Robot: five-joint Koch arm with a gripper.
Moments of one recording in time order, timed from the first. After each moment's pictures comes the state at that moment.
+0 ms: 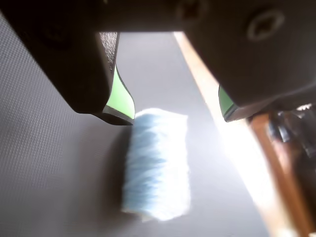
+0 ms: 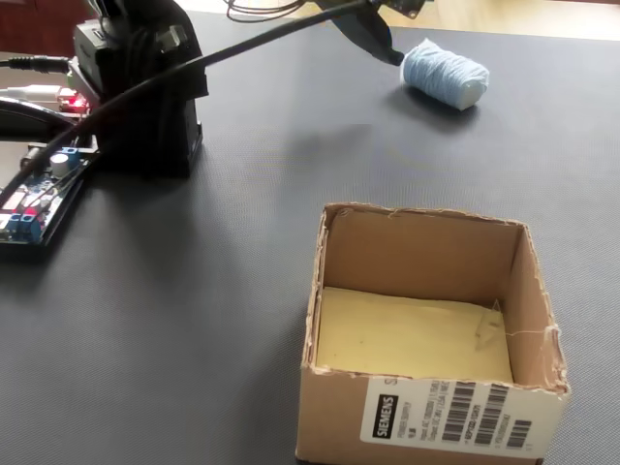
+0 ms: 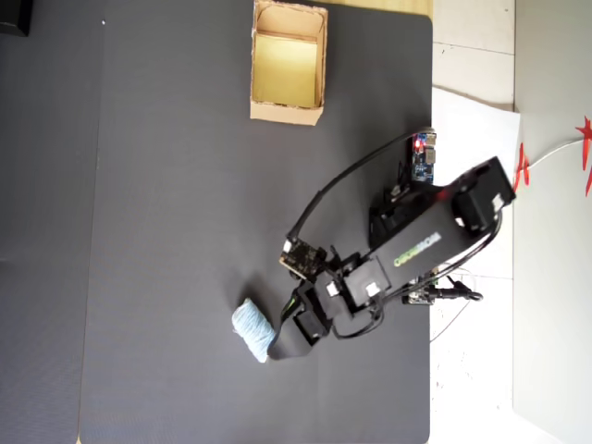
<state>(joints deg) -33.8 101.0 134.3 12.7 104.5</state>
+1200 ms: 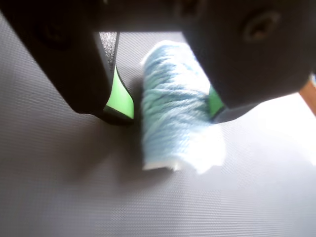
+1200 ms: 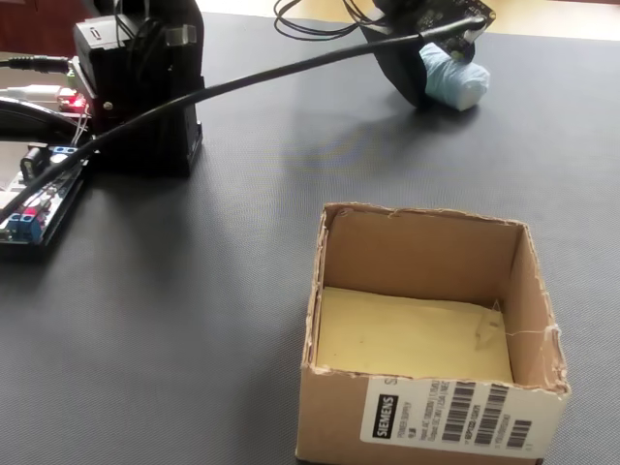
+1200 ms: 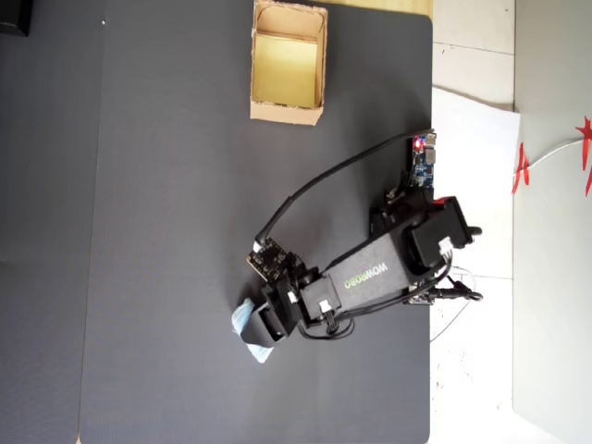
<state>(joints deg) -30.1 79.8 118.7 21.9 103.5</state>
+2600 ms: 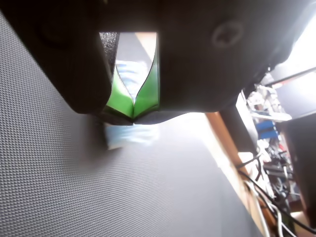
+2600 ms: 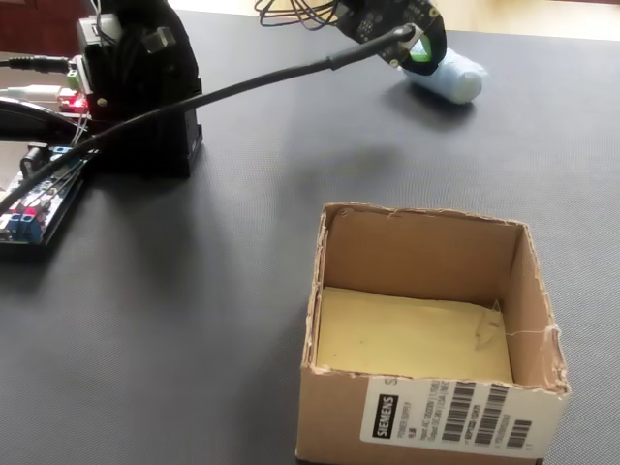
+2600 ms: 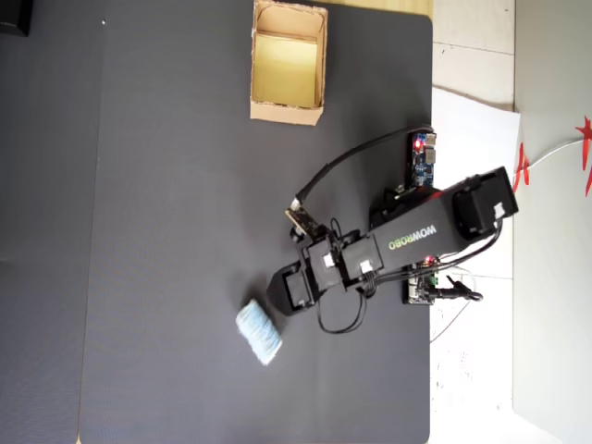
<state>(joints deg) -22.9 106.6 143.3 -4.3 90.1</state>
